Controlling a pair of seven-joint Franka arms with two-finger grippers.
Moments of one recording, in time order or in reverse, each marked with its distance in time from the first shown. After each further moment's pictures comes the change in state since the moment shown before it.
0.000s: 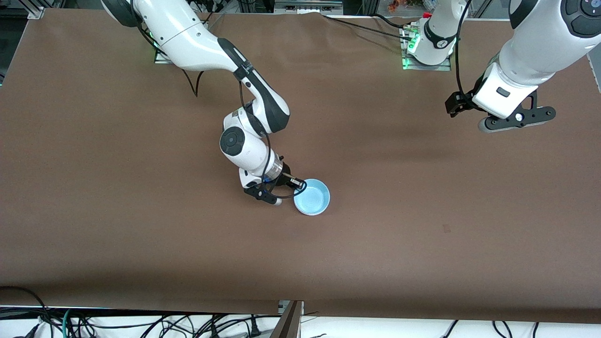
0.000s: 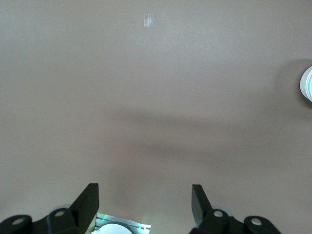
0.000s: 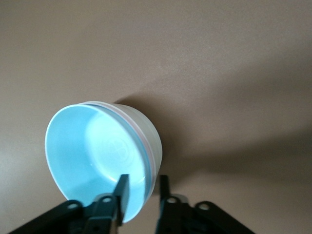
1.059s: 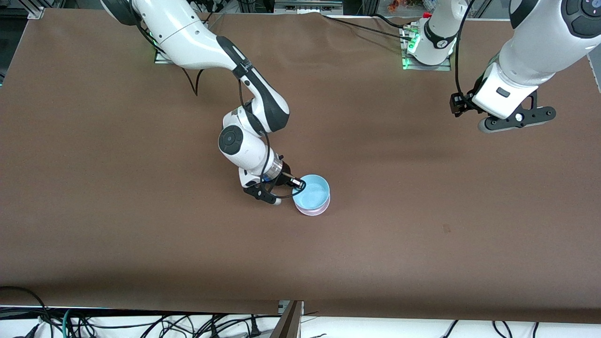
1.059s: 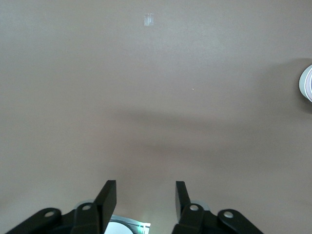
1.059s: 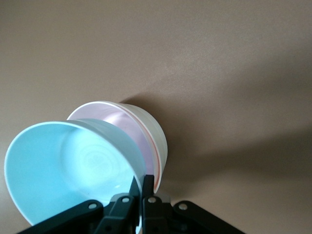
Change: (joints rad) left arm -0.002 0.002 0.000 0.010 0.000 -0.012 -0.007; right arm 0.000 -0.011 0.004 -0.010 0.017 0.026 0.000
